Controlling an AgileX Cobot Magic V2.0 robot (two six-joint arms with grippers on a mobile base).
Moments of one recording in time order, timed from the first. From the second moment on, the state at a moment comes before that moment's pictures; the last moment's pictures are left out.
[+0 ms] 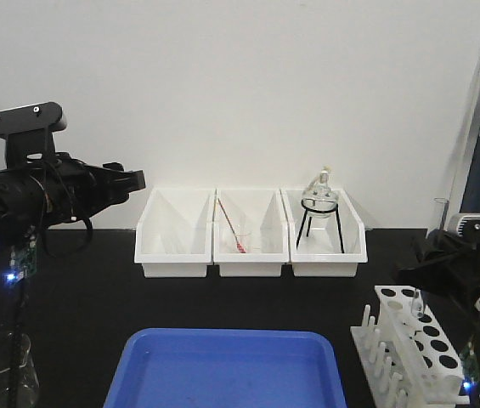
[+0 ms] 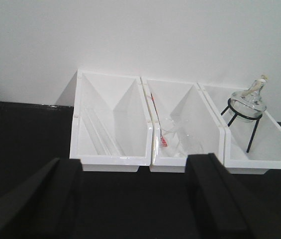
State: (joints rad) left arm -0.35 1.61 -1.43 0.60 0.27 -0.89; right arm 0.02 1.69 -0.89 -0.08 -0.66 0.15
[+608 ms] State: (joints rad) left arm -0.35 1.61 -1.43 0.60 0.27 -0.89; right arm 0.02 1.79 -0.89 -0.10 -0.70 0.16
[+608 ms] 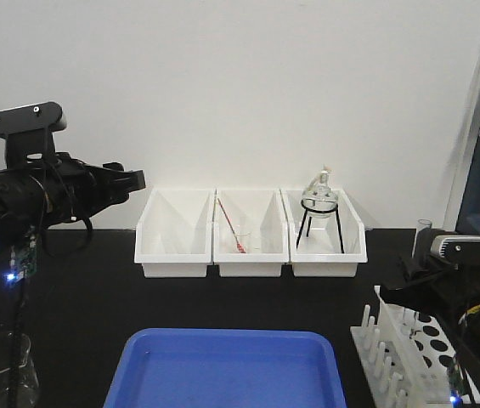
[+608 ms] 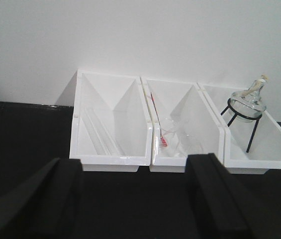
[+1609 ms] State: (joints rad) left arm -0.35 1.61 -1.43 0.60 0.27 -0.89; right arm 0.02 2.10 -0.90 -0.12 -1.10 0.14
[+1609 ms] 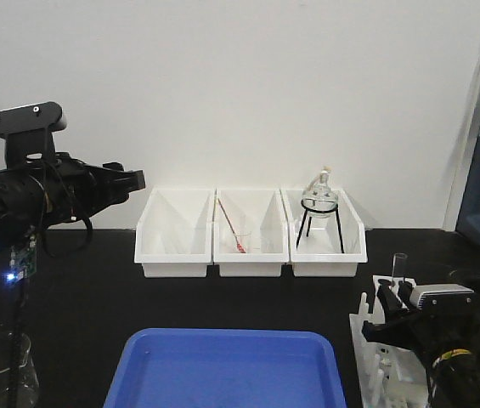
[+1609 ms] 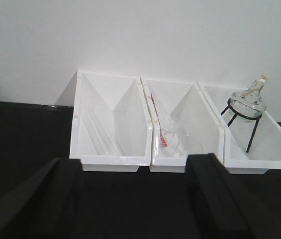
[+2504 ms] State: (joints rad) left arm -0.35 1.61 -1.43 0.60 0.27 -0.89; right arm 0.02 1.99 -0.90 -0.21 -0.96 0.14
